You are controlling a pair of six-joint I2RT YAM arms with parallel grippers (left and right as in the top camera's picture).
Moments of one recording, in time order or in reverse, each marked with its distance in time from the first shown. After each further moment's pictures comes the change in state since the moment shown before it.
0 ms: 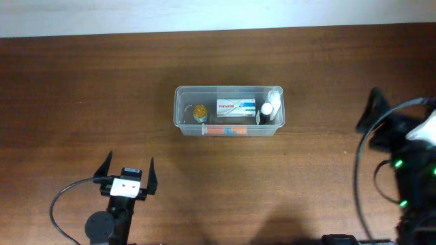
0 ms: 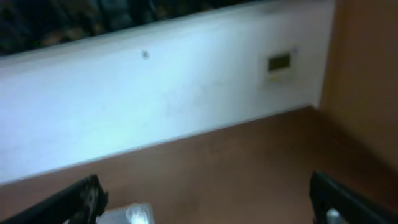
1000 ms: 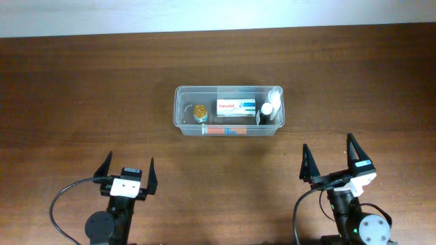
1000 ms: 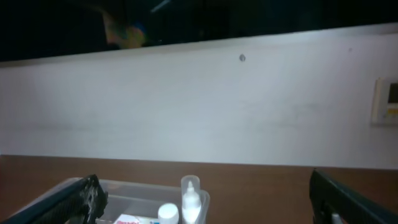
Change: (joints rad) left arm 0.000 0.000 0.000 0.000 0.000 0.000; right arm 0.067 -0.714 -1.123 0.808 -0.296 -0.057
